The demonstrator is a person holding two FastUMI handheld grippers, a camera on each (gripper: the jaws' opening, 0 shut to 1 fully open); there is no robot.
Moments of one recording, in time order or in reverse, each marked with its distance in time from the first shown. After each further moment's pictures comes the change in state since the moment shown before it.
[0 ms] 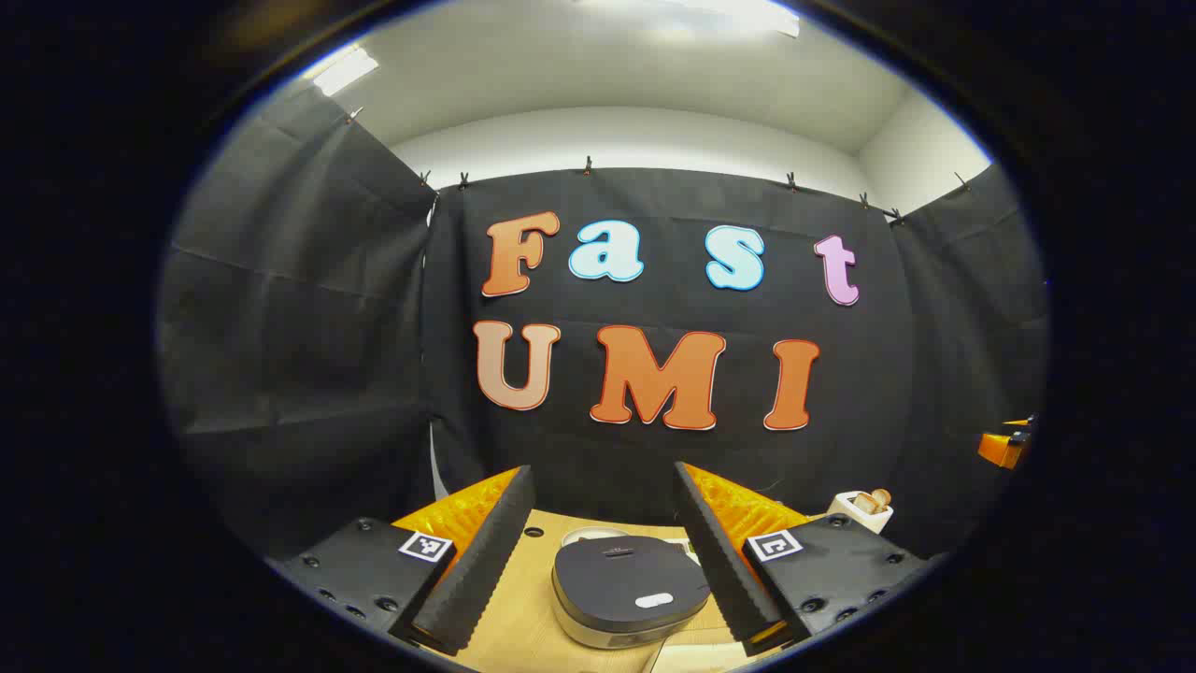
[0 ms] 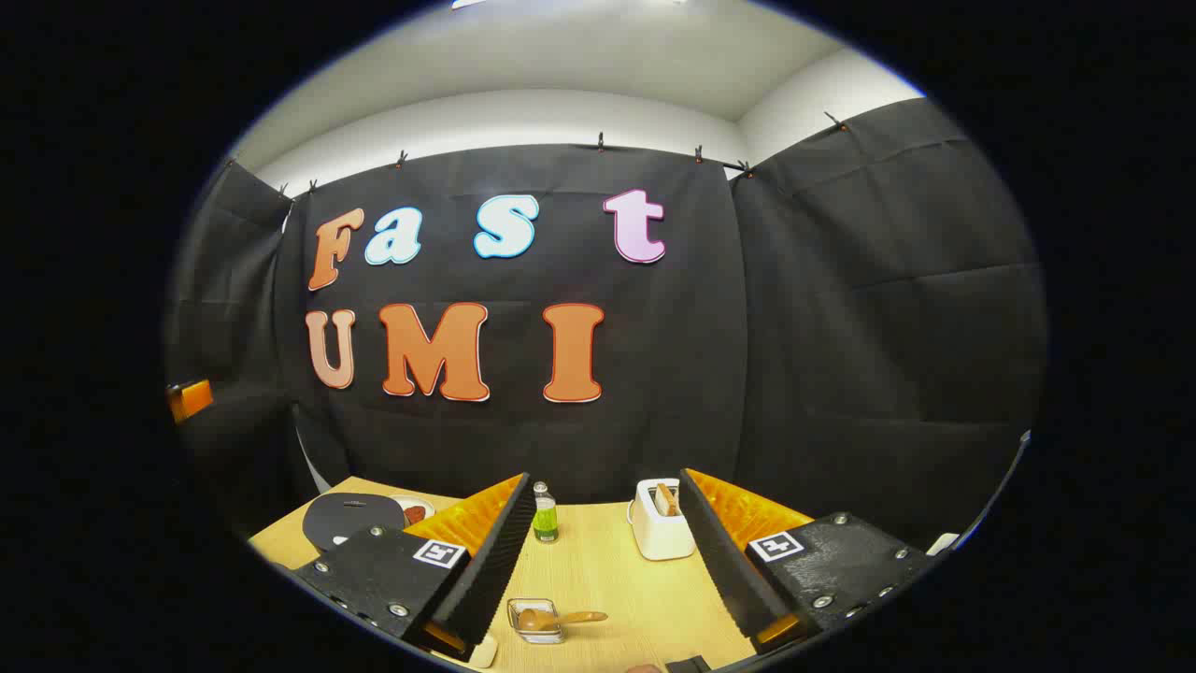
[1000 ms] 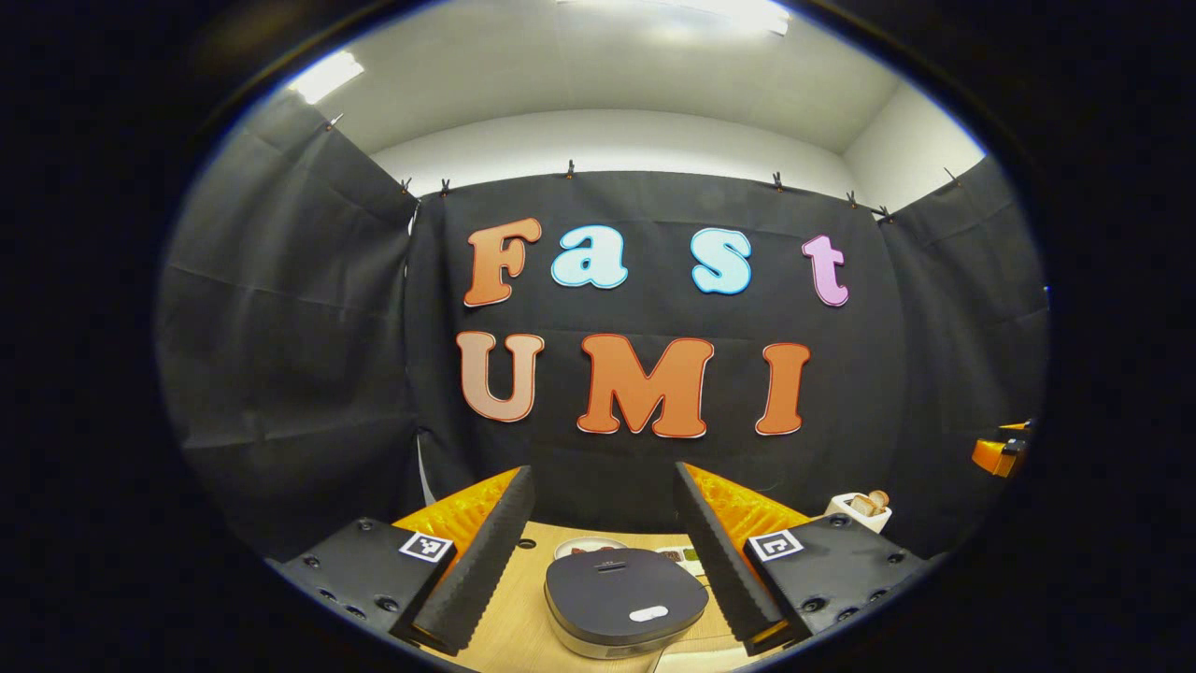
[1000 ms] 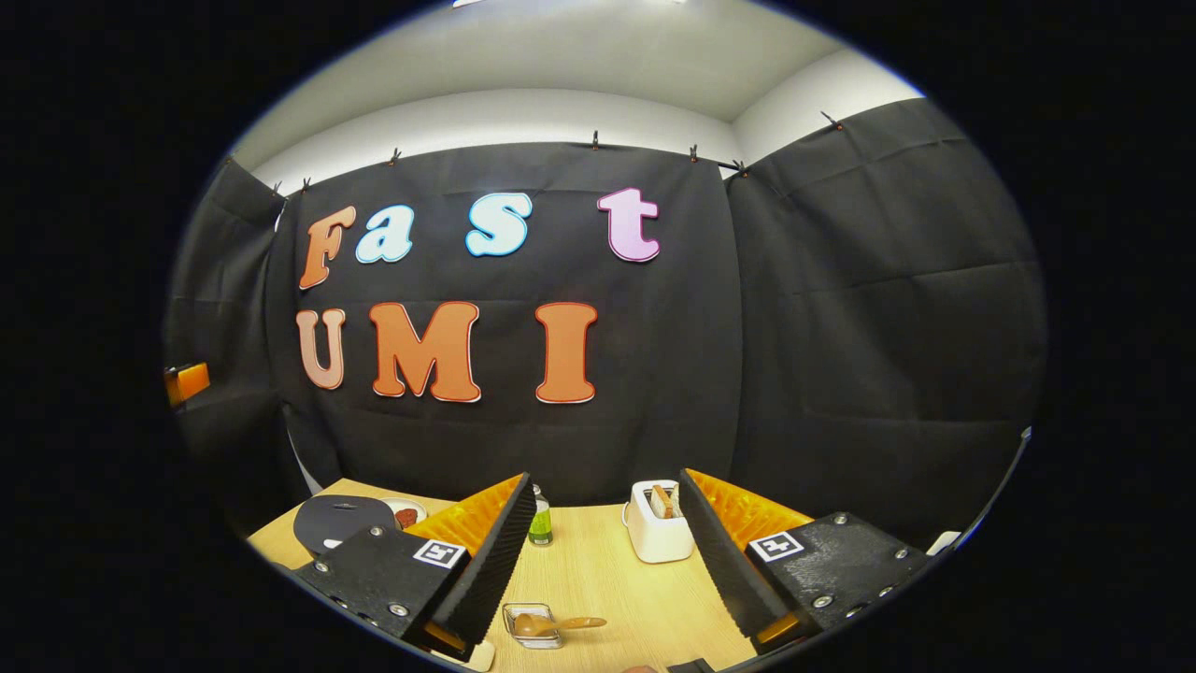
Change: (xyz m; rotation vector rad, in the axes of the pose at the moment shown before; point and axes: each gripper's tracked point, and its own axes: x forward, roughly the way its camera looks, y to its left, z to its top) left arm 0.023 -0.008 0.003 0.010 -0.016 -0.052; right arm 0.009 0.002 -0.004 -0.002 -0.017 -0.025
